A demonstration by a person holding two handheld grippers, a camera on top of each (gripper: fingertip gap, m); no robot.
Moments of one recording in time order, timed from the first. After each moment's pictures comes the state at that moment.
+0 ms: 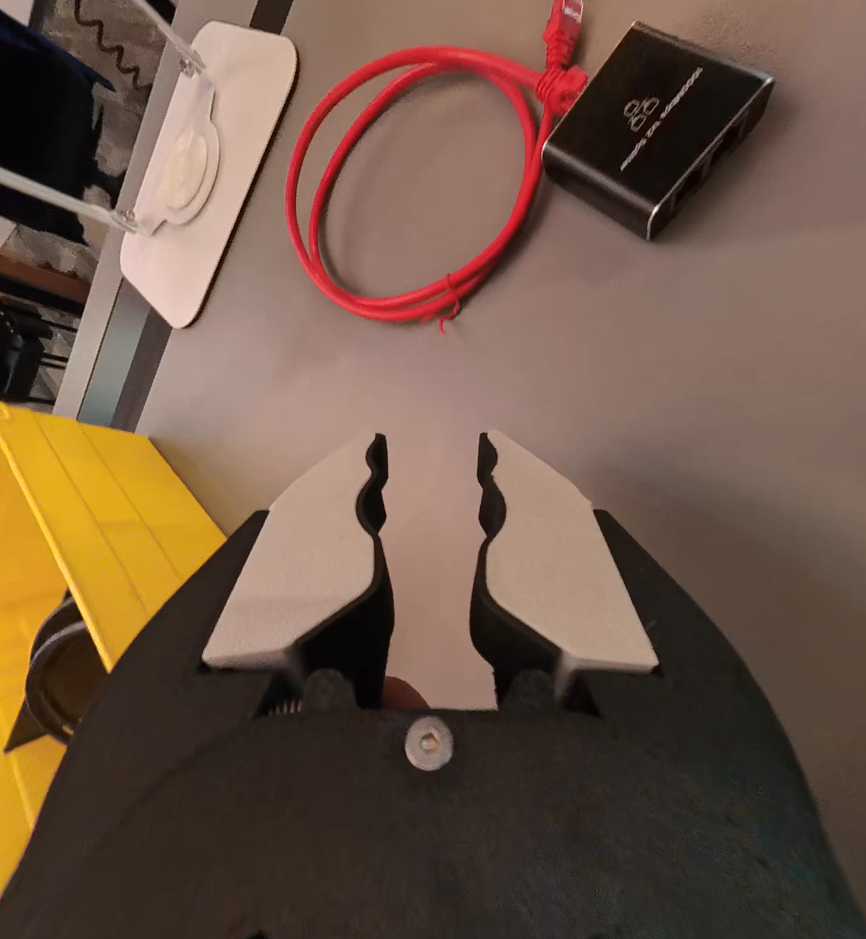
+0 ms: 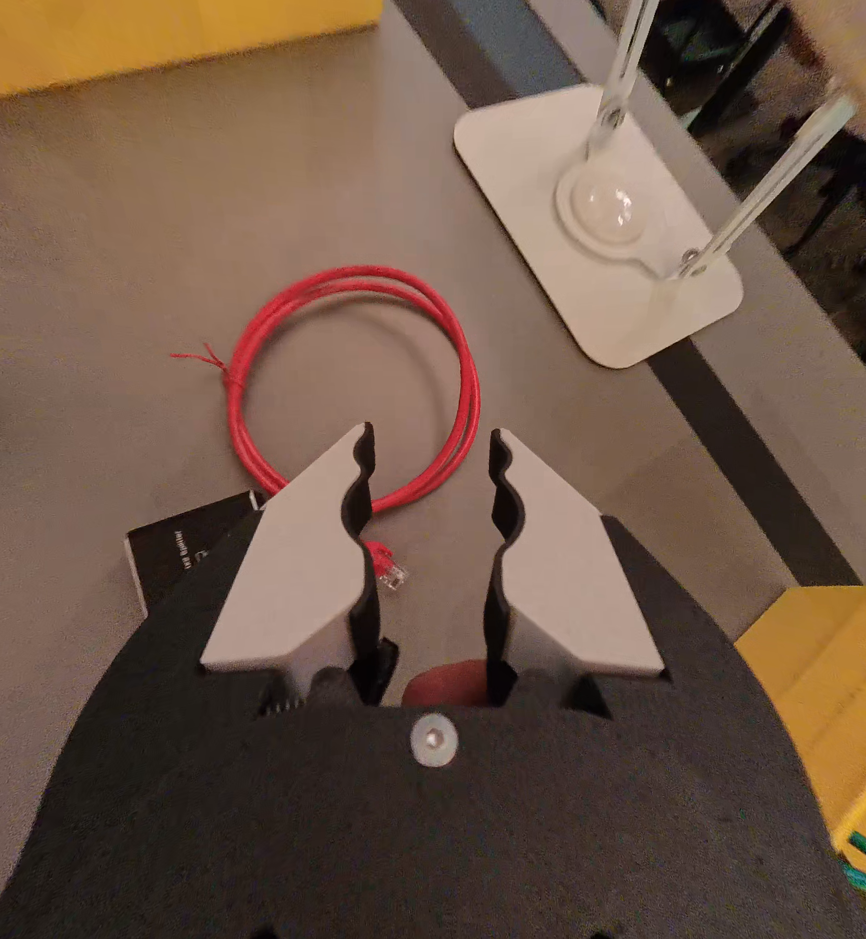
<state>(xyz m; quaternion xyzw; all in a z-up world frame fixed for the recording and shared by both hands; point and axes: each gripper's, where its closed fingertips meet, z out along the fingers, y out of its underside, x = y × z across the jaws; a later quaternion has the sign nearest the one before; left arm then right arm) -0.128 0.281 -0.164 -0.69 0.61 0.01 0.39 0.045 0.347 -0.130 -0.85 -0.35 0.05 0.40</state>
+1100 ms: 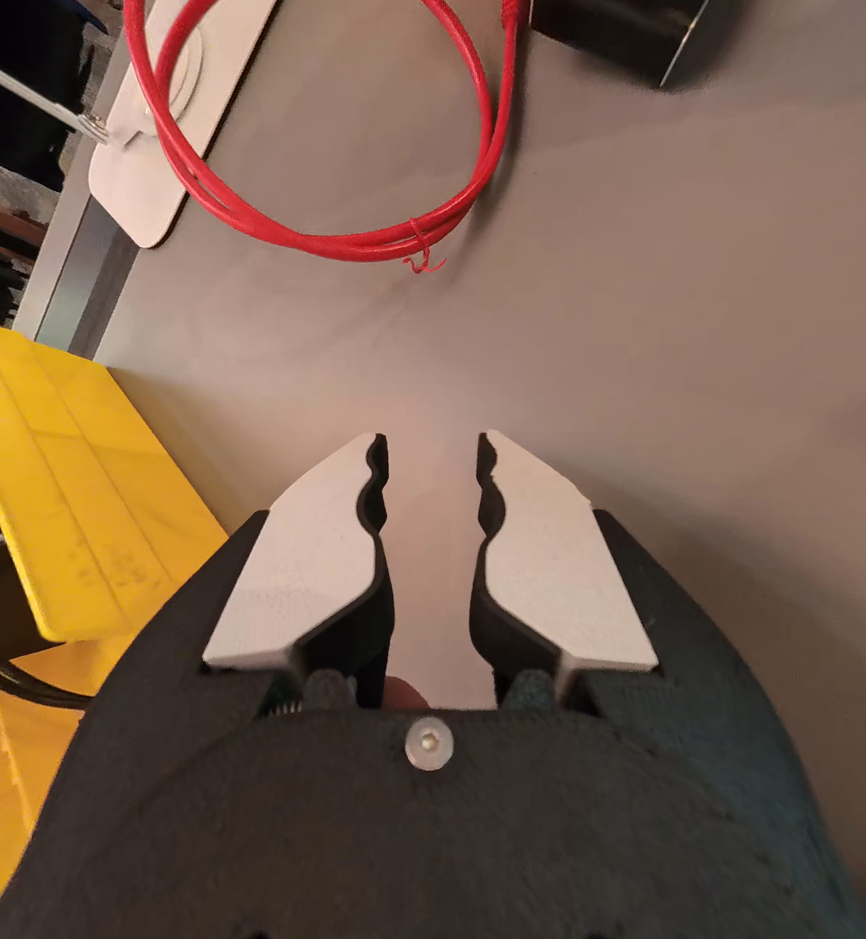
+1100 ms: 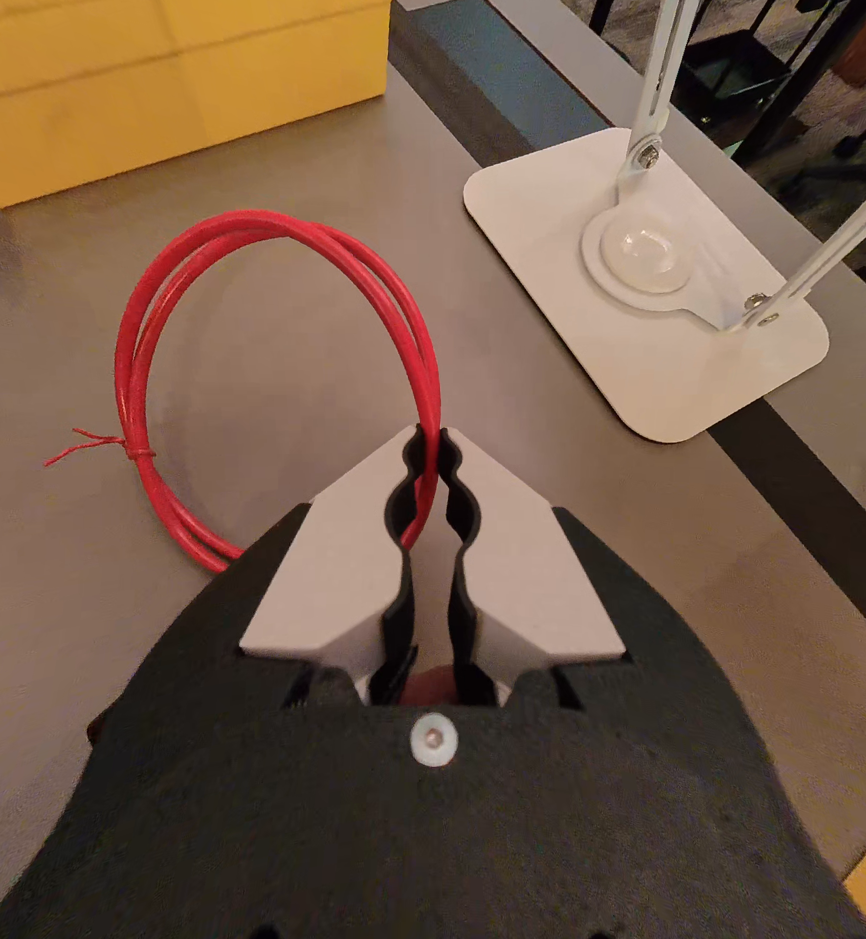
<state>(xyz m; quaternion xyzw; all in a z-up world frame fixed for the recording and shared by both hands) -0.161 0.265 -0.184 -0.72 0.58 0.00 0.38 0.016 0.399 -0.162 -0.84 -0.33 0.11 0.42</state>
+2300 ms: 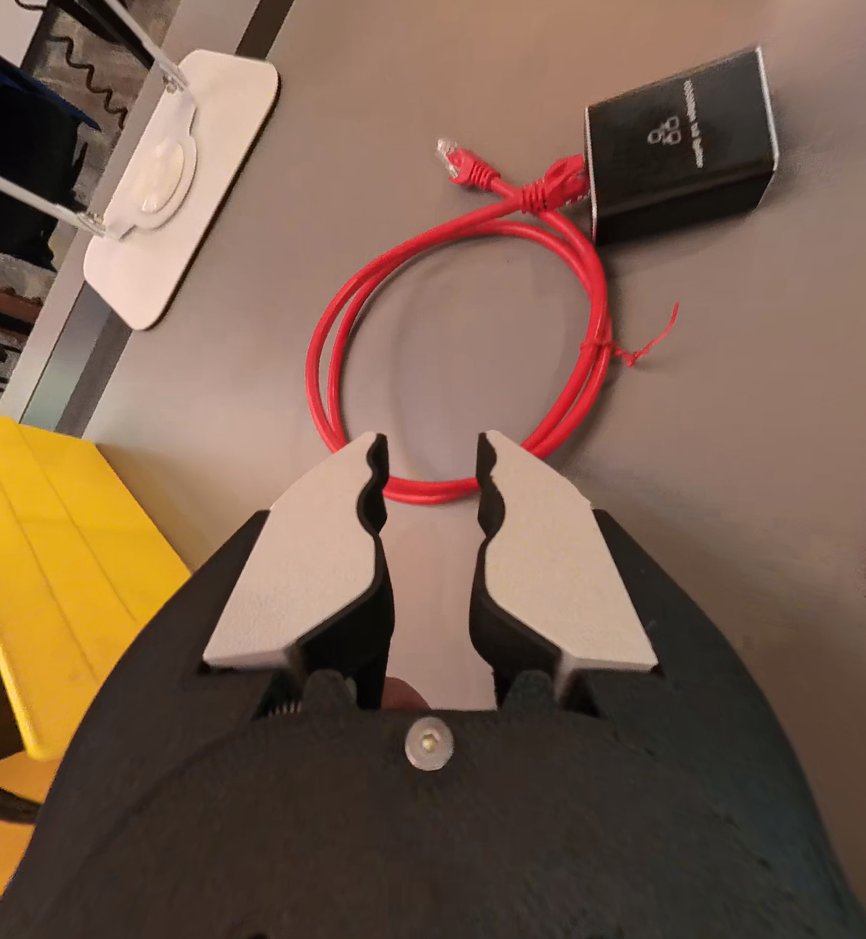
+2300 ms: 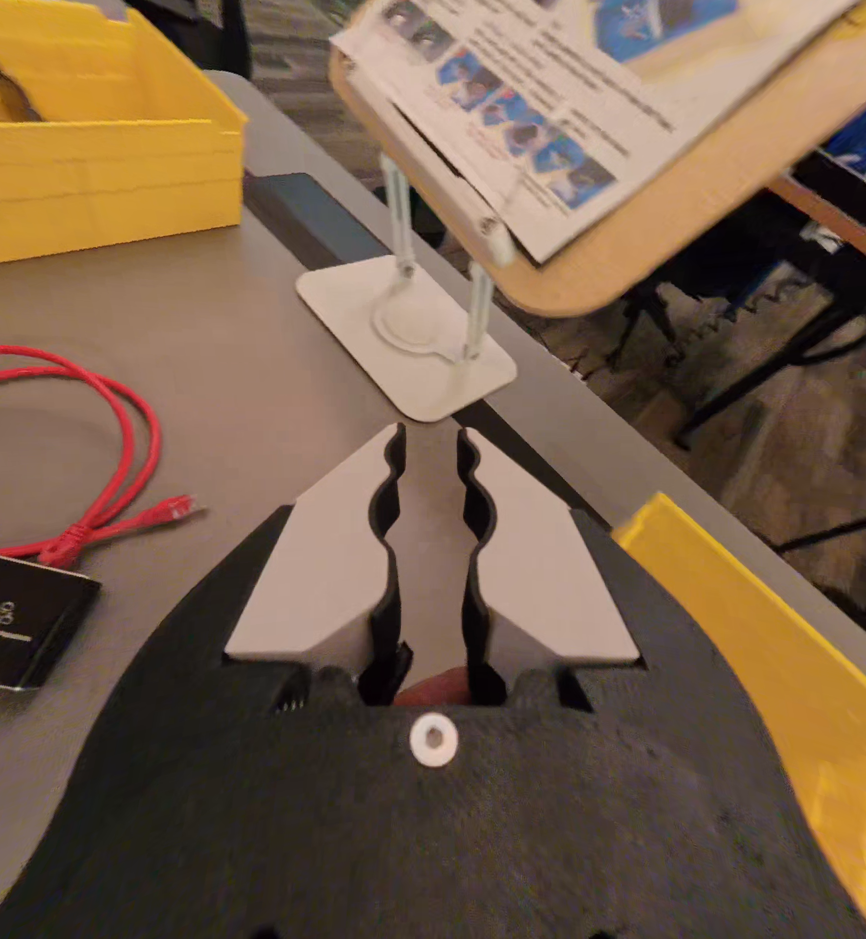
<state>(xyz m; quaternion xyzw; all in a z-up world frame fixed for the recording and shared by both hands) -0.134 0.271 -0.177 -0.69 0.60 -0.05 0.41 0.121 0.355 -0.049 -0.79 -0.29 0.02 0.54</state>
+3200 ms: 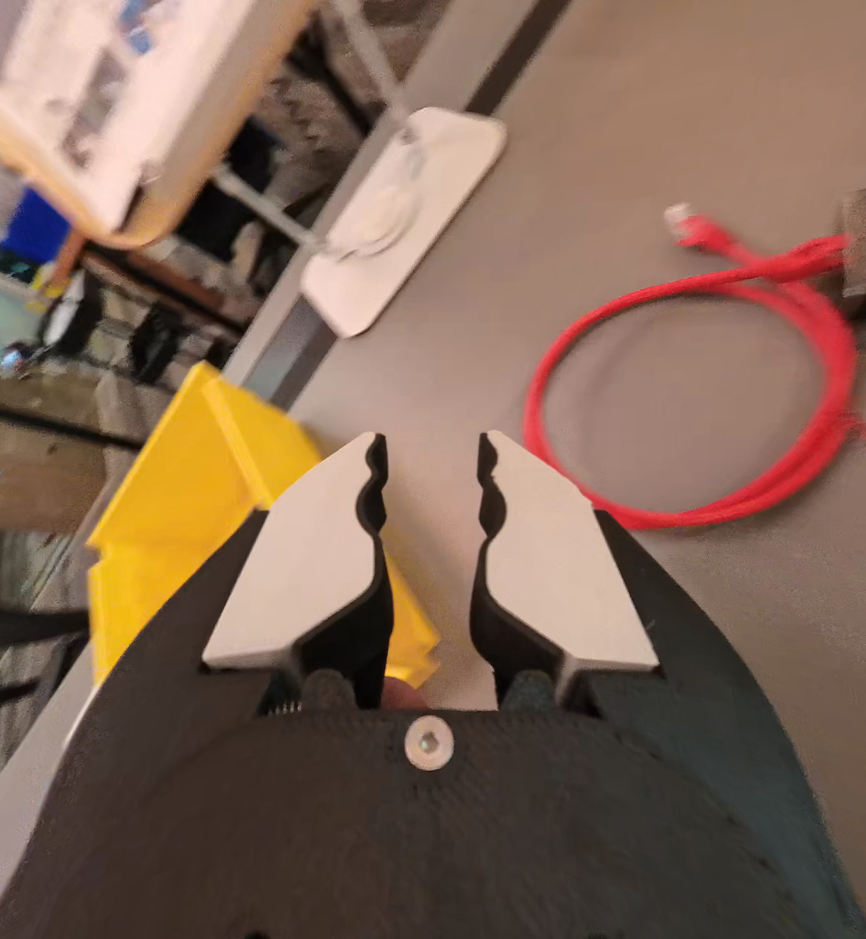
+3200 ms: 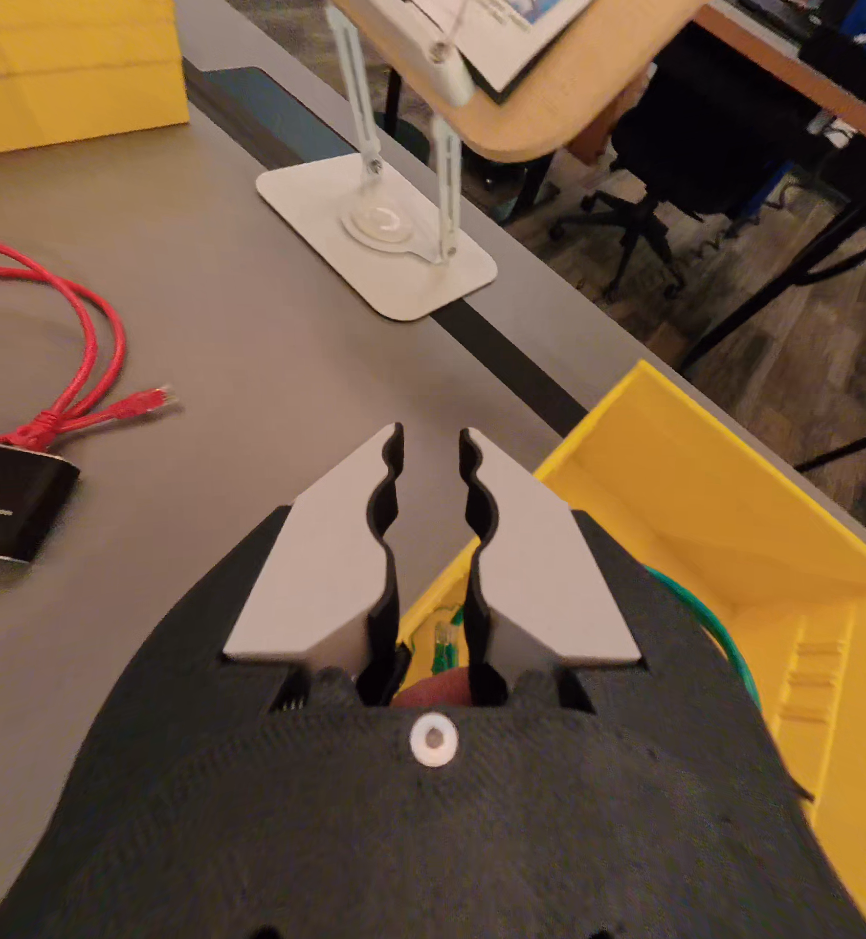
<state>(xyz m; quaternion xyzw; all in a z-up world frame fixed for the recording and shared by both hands) -0.164 0.334 -0.102 -0.69 0.53 0.03 0.49 0.188 0.314 -0.080 -0.83 -0.24 0.00 0.50</state>
